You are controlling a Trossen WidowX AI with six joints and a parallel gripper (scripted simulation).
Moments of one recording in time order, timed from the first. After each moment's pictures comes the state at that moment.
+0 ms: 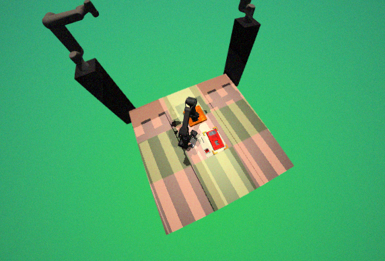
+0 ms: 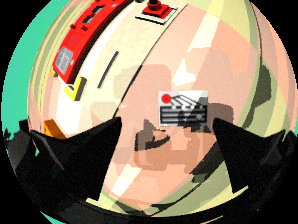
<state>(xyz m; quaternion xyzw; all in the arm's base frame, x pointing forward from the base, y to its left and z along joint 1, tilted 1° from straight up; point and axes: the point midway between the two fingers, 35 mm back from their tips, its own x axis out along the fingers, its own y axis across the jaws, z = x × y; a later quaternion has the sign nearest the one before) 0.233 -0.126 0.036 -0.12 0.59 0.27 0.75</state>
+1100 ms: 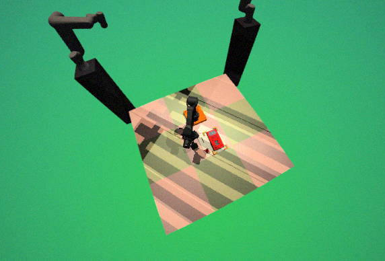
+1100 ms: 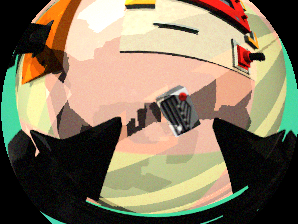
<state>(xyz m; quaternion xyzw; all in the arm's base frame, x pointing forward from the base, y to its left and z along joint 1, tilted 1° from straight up) 0.239 -0.125 0.050 -0.52 0.43 0.54 0.50</state>
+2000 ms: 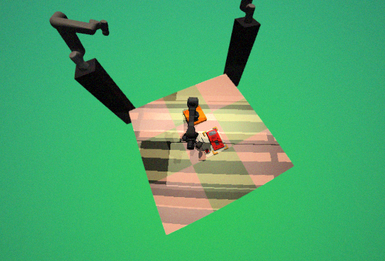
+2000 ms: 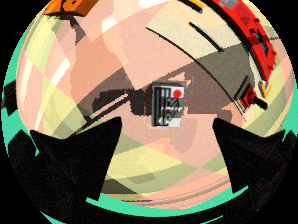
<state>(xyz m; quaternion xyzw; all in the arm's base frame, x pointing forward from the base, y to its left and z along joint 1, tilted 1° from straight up) 0.256 -0.121 0.057 -0.64 0.31 0.62 0.32</state>
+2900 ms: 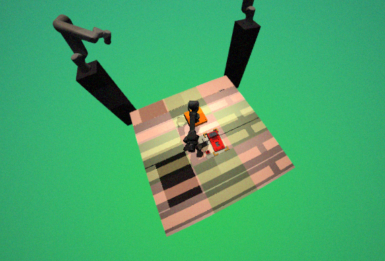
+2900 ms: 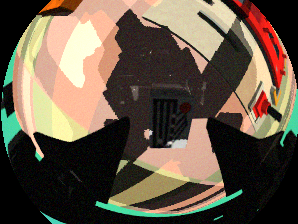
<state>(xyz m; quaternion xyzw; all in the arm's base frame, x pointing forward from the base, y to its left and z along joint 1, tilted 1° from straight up) 0.257 -0.120 0.021 -0.64 0.31 0.63 0.32</state>
